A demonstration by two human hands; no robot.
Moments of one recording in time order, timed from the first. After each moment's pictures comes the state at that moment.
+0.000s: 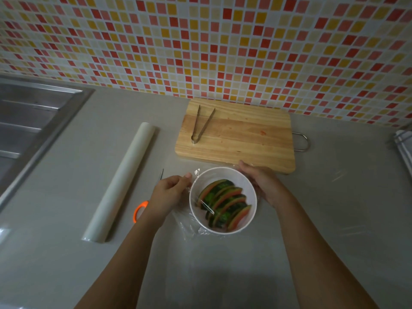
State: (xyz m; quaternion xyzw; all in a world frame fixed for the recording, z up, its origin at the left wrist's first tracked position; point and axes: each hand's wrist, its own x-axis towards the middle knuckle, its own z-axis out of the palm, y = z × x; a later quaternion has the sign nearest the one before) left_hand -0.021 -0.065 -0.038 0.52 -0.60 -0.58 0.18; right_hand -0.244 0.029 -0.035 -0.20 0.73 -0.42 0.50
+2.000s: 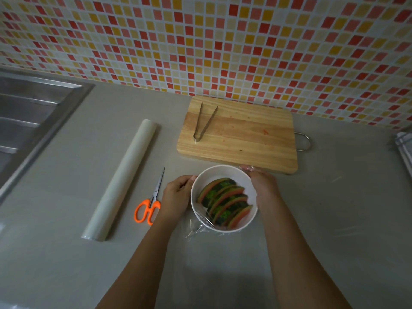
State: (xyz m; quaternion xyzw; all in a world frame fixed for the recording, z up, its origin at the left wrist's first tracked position) left_hand -0.033 -0.047 -0.053 0.49 -0.55 -0.62 0.27; right_hand -0.218 0.017 -0.035 0.07 0.75 -0.51 0.42
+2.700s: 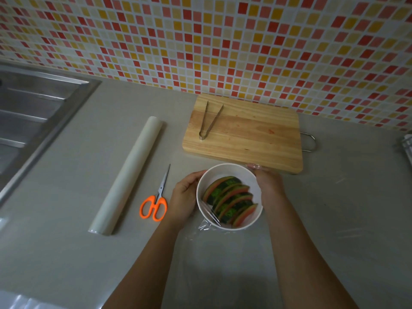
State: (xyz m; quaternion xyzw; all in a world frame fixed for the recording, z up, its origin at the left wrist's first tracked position) left_hand -0.031 -0.040 -0.058 0.39 -0.51 -0.71 0.30; right_hand -0.218 0.016 -0.027 0.04 0.79 -0.48 0.39
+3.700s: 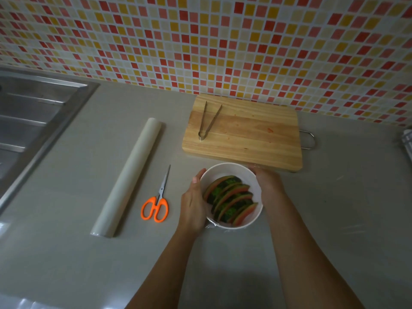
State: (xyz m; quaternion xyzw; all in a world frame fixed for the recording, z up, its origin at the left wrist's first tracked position) left_hand -0.041 -0.012 -0.055 0.44 -0.53 -0.66 0.30; right_hand -0.221 0.013 -0.036 0.08 0.77 -0.46 0.43
